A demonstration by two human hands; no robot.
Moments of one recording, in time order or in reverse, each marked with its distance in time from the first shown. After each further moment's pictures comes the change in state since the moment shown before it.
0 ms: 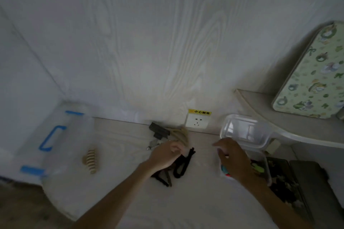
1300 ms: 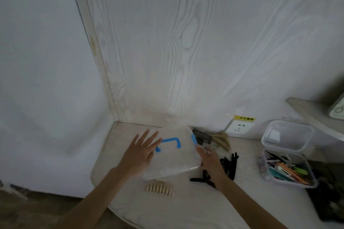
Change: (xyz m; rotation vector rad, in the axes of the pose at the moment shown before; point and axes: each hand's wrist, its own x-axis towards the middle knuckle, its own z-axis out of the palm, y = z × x) left_hand -0.068 -0.177 -0.175 0.910 0.324 0.366; right_hand 0.023 -0.210 0.149 0.730 -0.100 0.845
